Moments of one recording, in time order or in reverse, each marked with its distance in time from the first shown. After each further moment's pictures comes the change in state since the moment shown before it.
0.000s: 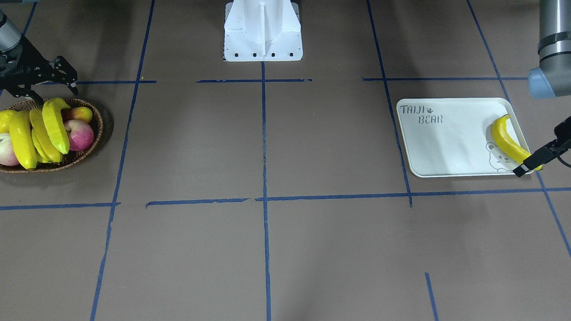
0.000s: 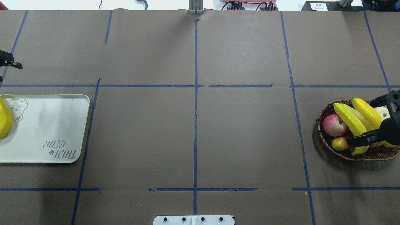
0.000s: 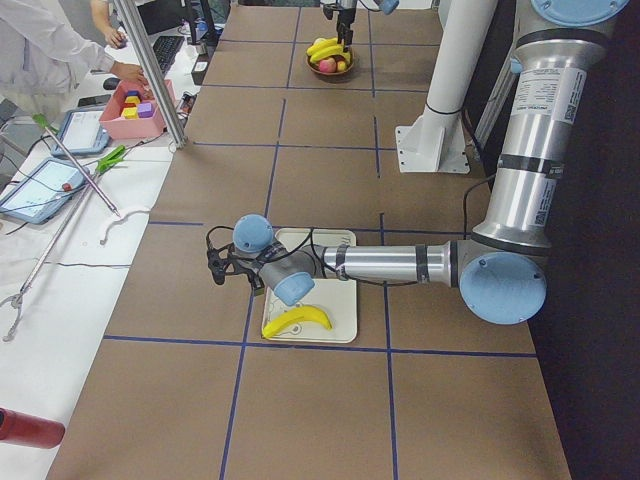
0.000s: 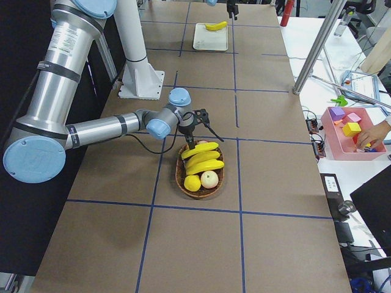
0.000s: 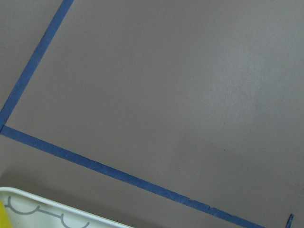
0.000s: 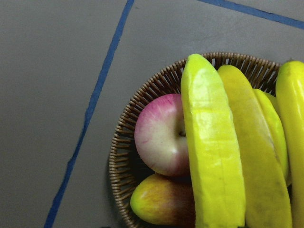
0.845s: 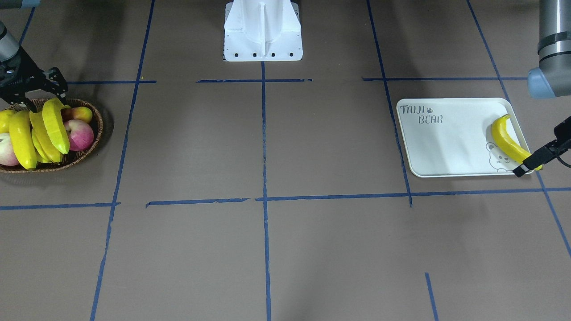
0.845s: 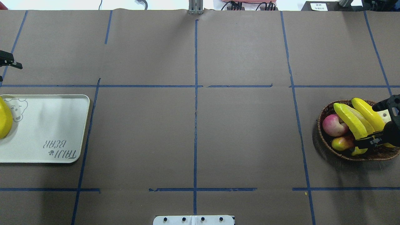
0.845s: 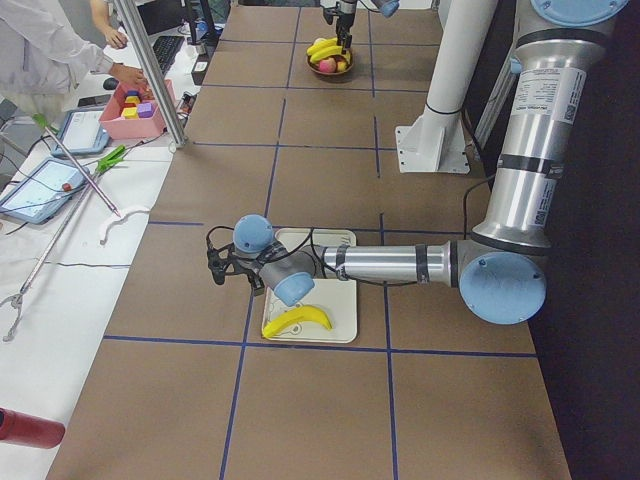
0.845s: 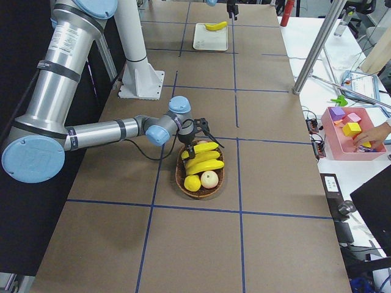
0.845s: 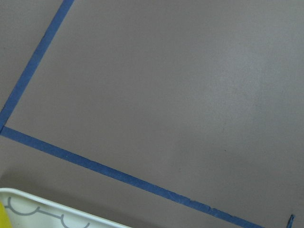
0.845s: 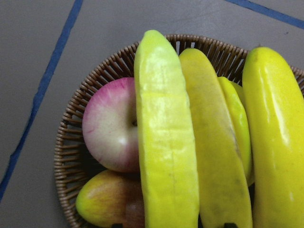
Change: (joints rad) left arm 0.001 0.000 0.001 -0.002 0.002 0.001; right arm -0.020 0.003 -0.058 -0.001 -0.070 -0.039
